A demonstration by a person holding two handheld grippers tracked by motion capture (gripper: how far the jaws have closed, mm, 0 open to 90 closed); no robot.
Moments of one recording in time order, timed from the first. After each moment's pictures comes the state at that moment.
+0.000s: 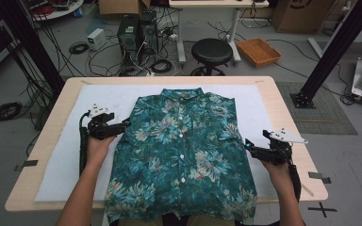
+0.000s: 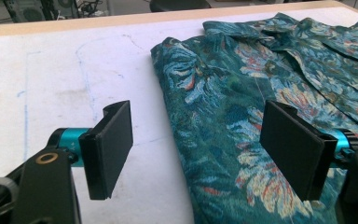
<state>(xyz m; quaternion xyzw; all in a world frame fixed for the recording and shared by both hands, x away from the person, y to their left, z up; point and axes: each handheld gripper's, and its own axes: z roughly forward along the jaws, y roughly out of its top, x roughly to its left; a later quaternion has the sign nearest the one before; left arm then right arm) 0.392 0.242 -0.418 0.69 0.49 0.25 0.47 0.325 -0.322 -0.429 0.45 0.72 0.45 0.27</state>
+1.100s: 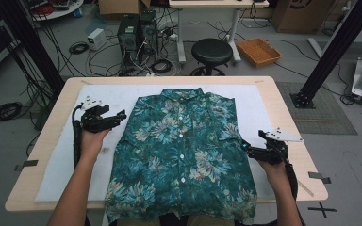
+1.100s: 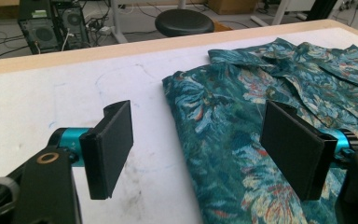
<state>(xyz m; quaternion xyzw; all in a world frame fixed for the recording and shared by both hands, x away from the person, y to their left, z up) 0.400 0.247 -0.391 0.69 0.48 0.26 0.48 0.329 -0.315 -0.432 0.44 0.73 0.45 0.26</state>
